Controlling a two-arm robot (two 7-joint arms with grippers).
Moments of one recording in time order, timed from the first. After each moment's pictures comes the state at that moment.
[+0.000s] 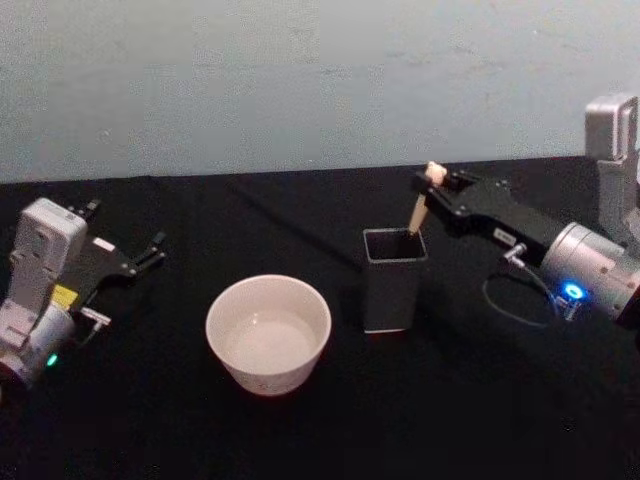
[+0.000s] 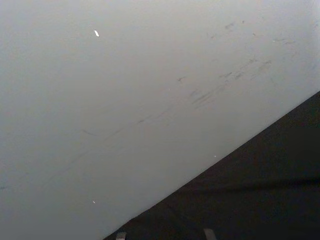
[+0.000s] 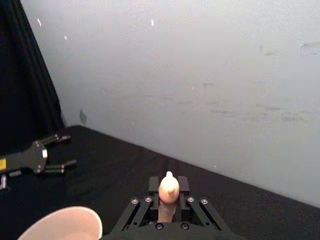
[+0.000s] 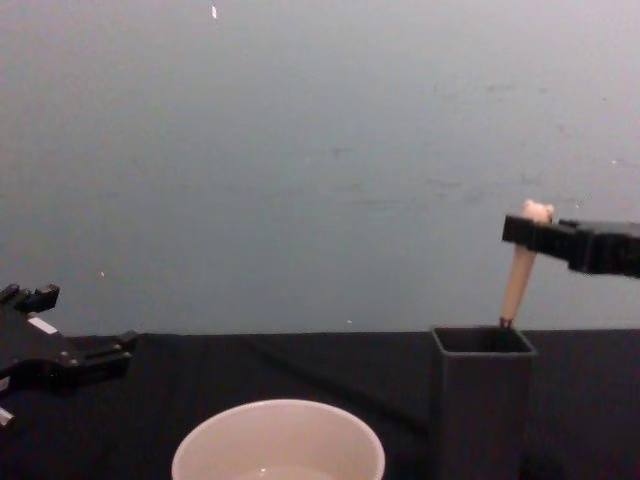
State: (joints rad) left arm -0.20 0.60 0.45 -1.41 -0.25 -0.12 0.03; right arm 0.27 0.48 -0.33 -1.50 0.61 0.10 0.47
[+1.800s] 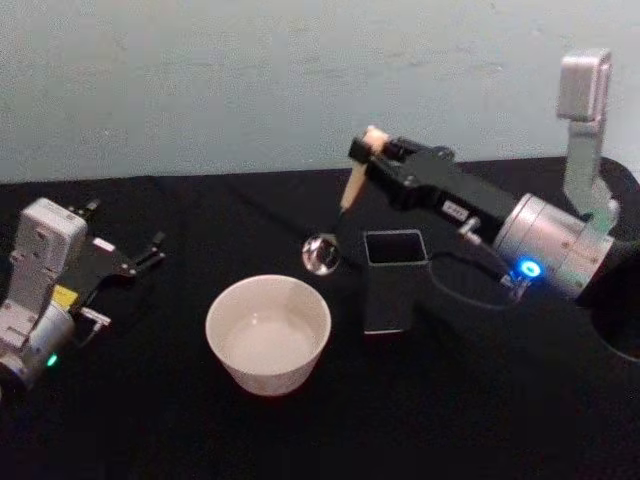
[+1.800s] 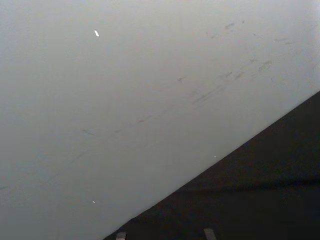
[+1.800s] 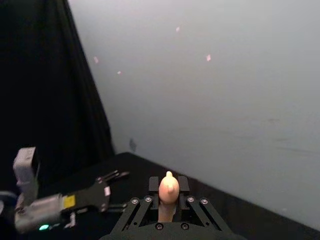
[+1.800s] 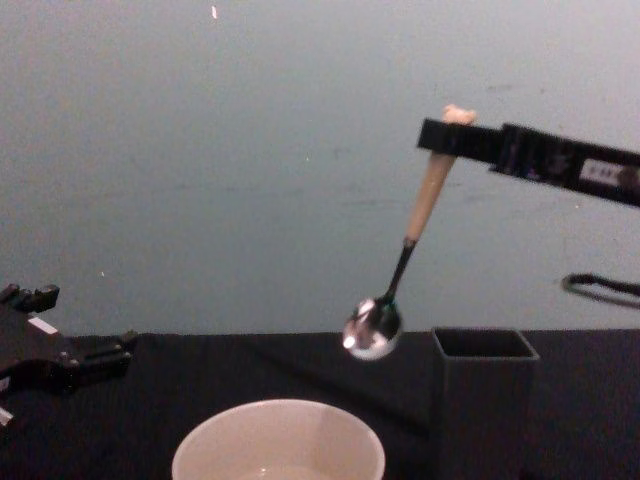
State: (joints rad) left arm -0.20 0.60 0.45 -1.41 -0.25 -0.12 0.03; right arm 0.34 0.48 -0.44 -1.59 0.78 0.12 0.48
